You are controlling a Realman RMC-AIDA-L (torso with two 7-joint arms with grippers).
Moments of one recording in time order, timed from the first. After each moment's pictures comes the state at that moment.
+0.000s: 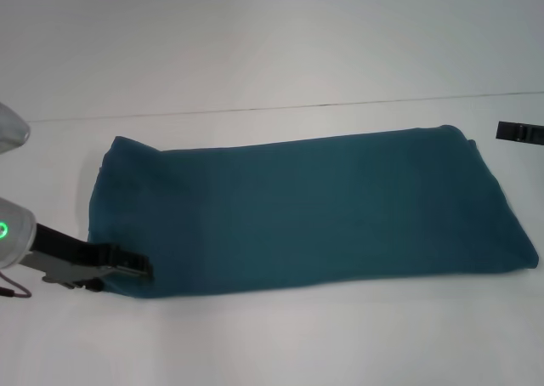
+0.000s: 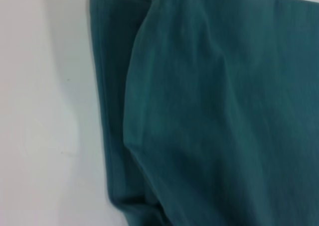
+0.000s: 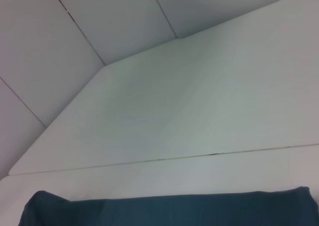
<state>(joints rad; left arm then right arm) -0.77 -2.09 0.73 0.82 2.75 1.41 -2.68 0.53 1.90 -0.41 -0.75 -2.13 -1.42 1.99</state>
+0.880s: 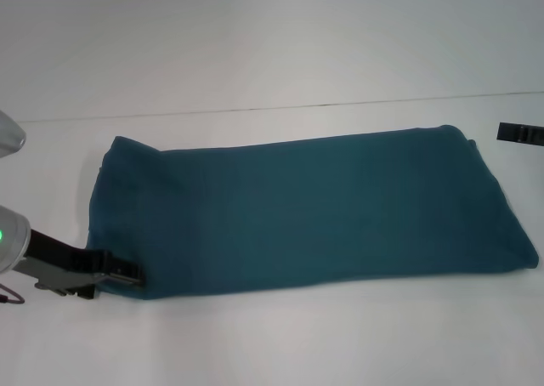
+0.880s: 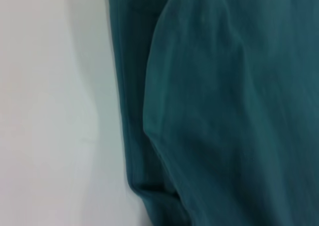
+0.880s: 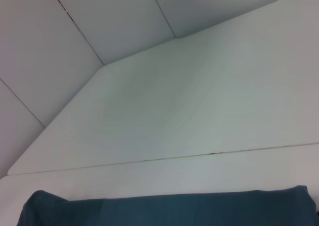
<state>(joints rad) -0.77 -2.09 0.73 0.83 2.77 1.41 -2.69 0.53 1.90 -0.41 -0.75 -2.13 -1.42 1.98</state>
